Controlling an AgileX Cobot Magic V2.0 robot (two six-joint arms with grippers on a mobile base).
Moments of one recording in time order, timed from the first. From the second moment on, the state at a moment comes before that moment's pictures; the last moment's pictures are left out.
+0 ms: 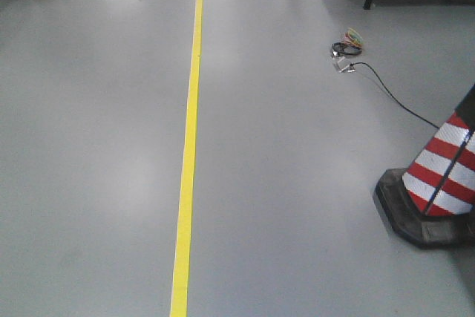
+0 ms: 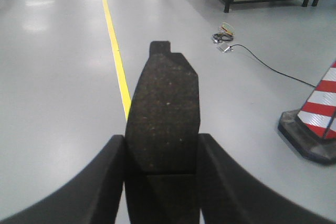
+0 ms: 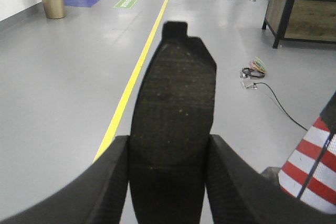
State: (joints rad) left arm -0.22 0.24 -0.36 0.03 0.50 -0.11; right arm 0.06 0.16 -0.35 0.11 0.51 -0.17
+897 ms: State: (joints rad) left arm -0.22 0.24 -0.36 0.03 0.50 -0.11; right arm 0.06 0.16 -0.35 0.11 0.51 -0.17
